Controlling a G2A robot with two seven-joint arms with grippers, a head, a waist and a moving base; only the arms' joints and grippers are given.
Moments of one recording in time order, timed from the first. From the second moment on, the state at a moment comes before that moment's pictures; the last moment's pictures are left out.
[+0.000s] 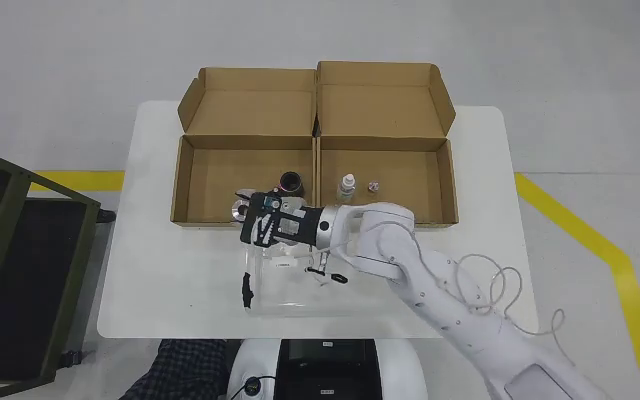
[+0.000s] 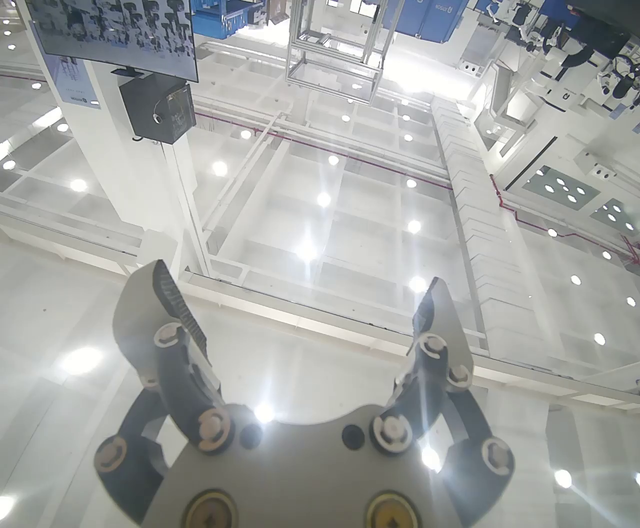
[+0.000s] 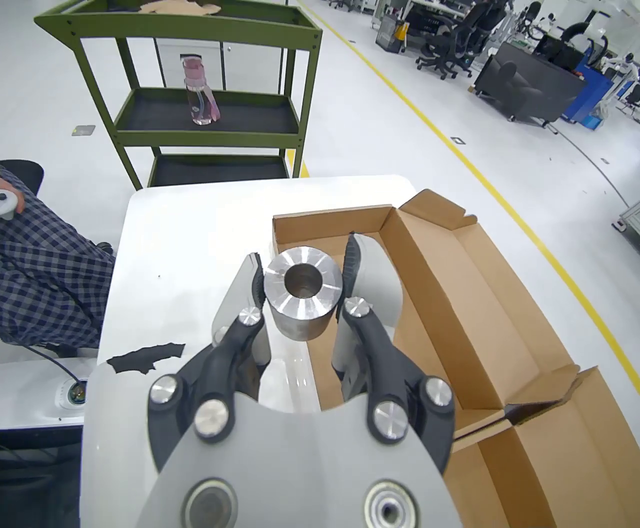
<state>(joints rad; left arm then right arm) -0.11 -0.30 -0.54 -1.19 3.07 0.29 0.07 -0.82 -1.37 0.75 -1.69 -1.22 -0.52 0.40</state>
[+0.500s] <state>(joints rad) -0.11 -0.30 -0.54 -1.19 3.07 0.29 0.07 -0.63 -1.45 0.63 -1.42 -1.26 -0.44 0.42</state>
